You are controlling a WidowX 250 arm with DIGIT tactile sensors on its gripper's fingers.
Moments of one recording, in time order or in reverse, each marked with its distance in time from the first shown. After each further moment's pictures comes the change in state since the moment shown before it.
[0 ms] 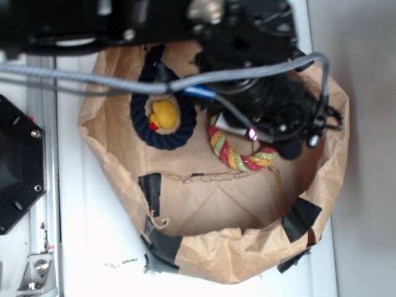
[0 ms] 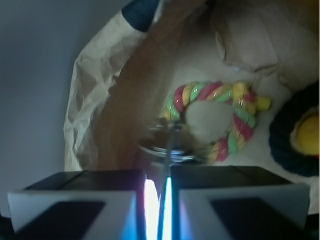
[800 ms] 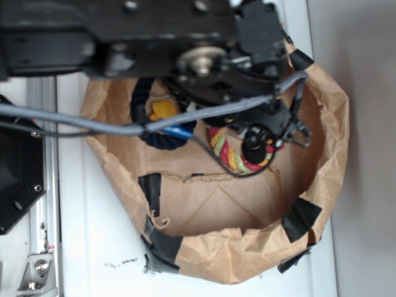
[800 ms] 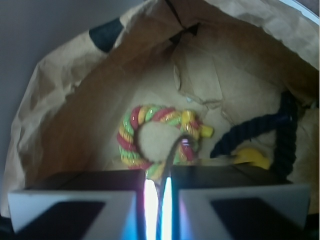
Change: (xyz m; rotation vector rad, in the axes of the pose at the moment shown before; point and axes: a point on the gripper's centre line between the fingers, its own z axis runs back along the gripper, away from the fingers) arm -0.012 0.025 0.013 0.158 -0.083 -0.164
